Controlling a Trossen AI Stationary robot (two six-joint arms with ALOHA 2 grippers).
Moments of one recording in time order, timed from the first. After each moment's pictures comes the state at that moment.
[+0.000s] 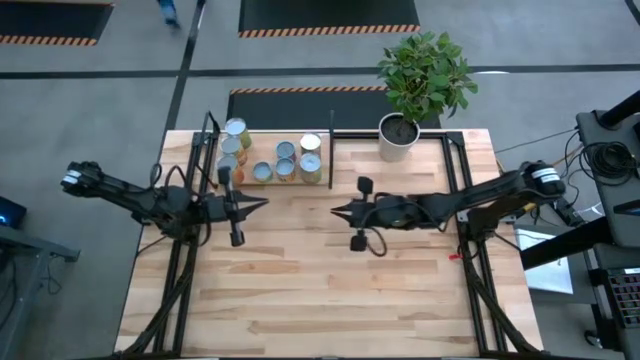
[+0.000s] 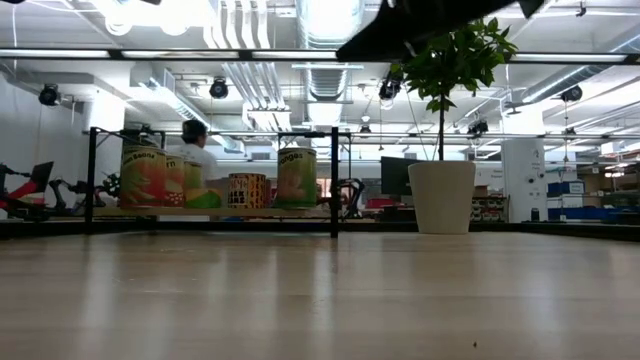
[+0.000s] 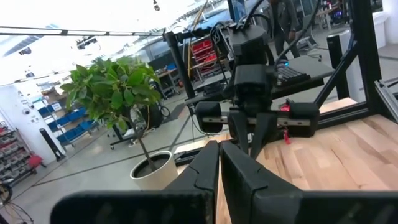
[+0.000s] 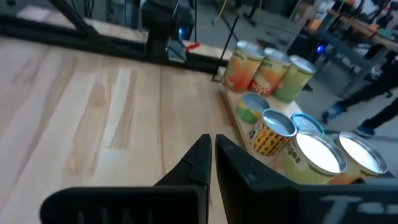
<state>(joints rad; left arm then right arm) -0.31 0.72 0.55 0.26 -0.49 0.41 0.15 1.44 0.94 0.16 0.34 -0.17</state>
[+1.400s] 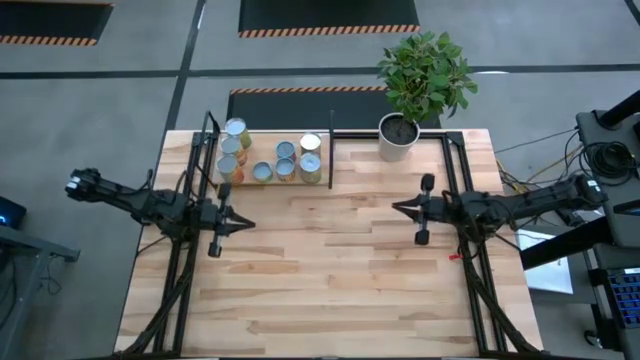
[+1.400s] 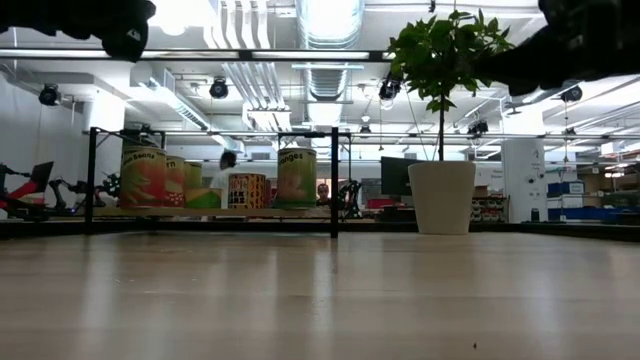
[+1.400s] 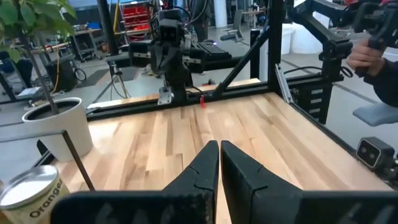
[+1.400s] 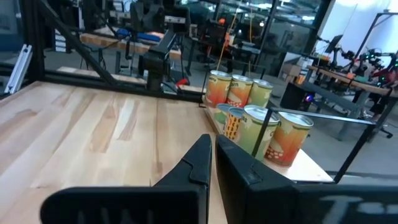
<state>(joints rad) -0.31 0.44 0.38 -0.03 -0.21 0.08 0.15 0.56 0.19 0.35 0.29 -0.20</state>
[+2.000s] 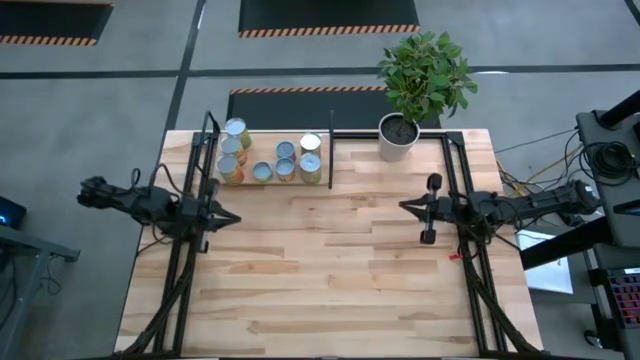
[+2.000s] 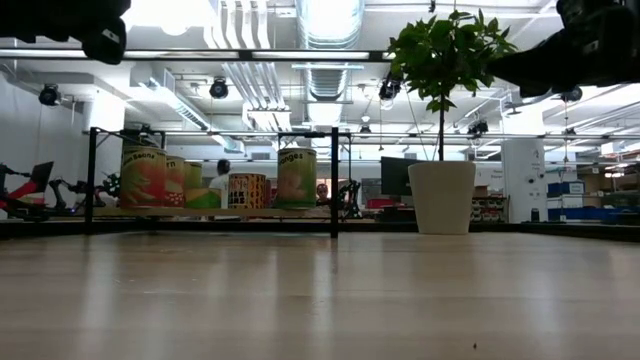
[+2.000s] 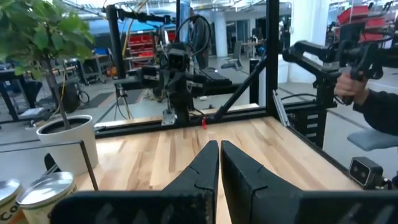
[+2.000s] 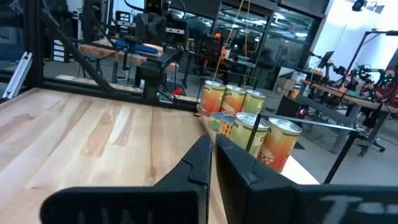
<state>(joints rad) -0.31 0.18 0.31 -0.11 -0.21 0.08 0.15 0.32 0.12 0.31 0.29 -0.25</state>
